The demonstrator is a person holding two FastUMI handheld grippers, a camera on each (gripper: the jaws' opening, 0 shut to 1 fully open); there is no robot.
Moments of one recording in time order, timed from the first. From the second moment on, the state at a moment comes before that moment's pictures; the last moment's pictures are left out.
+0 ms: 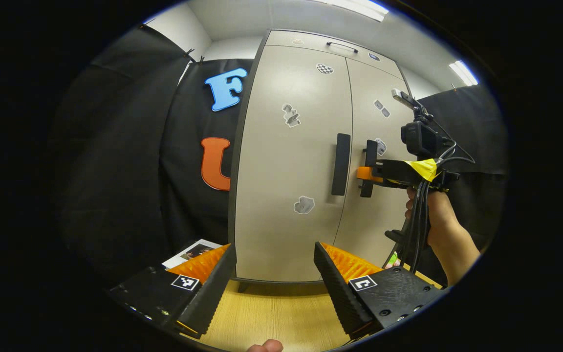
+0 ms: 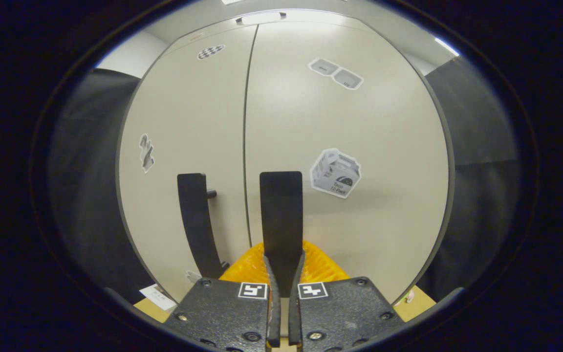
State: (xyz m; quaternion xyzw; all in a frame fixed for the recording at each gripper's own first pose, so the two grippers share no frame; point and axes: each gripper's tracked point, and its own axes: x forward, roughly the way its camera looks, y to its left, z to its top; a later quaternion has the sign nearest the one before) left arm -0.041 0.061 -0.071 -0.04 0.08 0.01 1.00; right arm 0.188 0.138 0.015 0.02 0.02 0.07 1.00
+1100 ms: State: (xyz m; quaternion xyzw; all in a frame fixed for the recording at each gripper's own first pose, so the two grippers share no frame) left arm -0.051 0.040 -0.057 -0.02 0.06 0.04 1.00; right arm 0.122 0.119 0.030 0.03 0.03 0.18 0.98
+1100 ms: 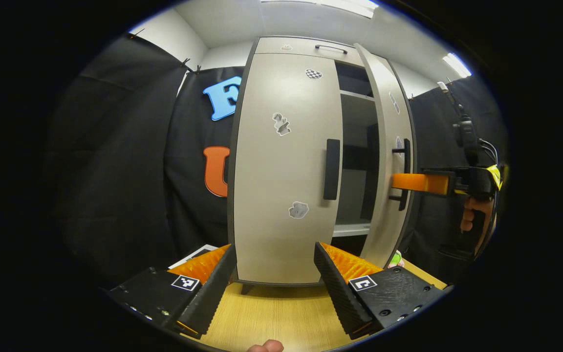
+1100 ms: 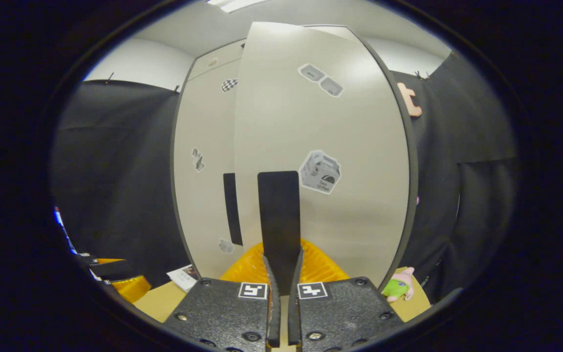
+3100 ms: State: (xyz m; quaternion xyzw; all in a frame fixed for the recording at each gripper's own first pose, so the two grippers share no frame) left arm -0.032 -0.024 -0.061 -0.03 0.05 -0.02 1.00; right arm 0.073 -0.020 0.039 -0.03 -0.01 0.00 1.00
